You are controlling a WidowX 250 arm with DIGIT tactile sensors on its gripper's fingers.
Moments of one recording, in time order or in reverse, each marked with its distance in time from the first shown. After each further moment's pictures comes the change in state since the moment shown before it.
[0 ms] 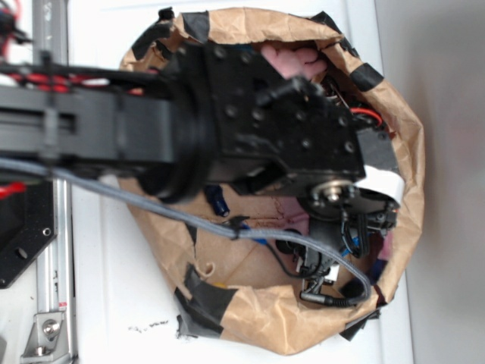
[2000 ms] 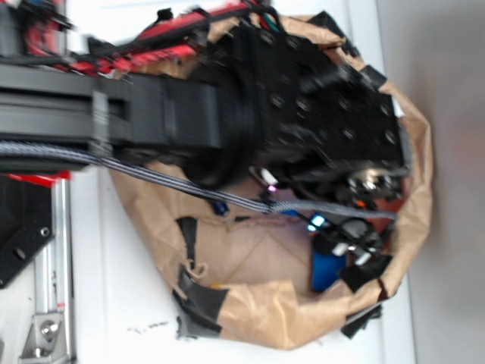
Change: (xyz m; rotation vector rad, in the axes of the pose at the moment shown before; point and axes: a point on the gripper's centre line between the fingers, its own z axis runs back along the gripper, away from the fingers) arm -0.022 0.013 0.002 0.162 0.221 1.076
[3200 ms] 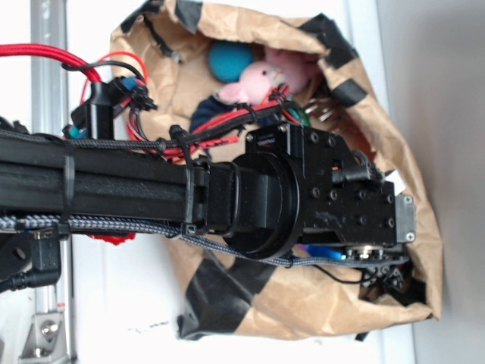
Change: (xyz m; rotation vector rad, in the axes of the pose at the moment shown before) arm -0.005 -0.036 -0.039 -0.082 -0.099 0.003
